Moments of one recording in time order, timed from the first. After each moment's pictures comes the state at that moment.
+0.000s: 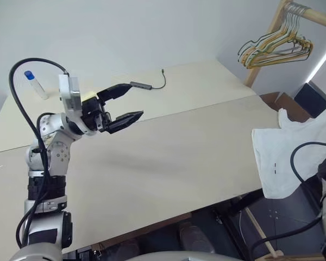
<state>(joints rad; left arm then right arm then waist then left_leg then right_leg) -0.51 0.53 0.19 -0.01 -0.70 0.30 -1.19 -1.18 -0.84 -0.73 0.92 0.06 0.92 -0.47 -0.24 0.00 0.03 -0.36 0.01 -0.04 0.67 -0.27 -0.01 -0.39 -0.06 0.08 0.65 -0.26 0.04</state>
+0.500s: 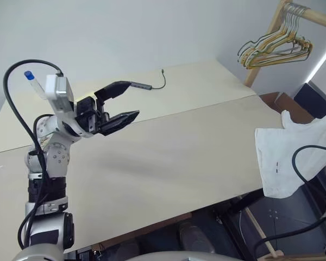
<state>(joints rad) -0.51 0.51 0.23 -0.01 -0.81 0.31 -1.23 -1.18 -0.87 -0.73 1.03 0.17 0.81 -0.51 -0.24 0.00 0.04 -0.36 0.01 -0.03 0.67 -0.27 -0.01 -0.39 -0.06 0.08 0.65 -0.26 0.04</state>
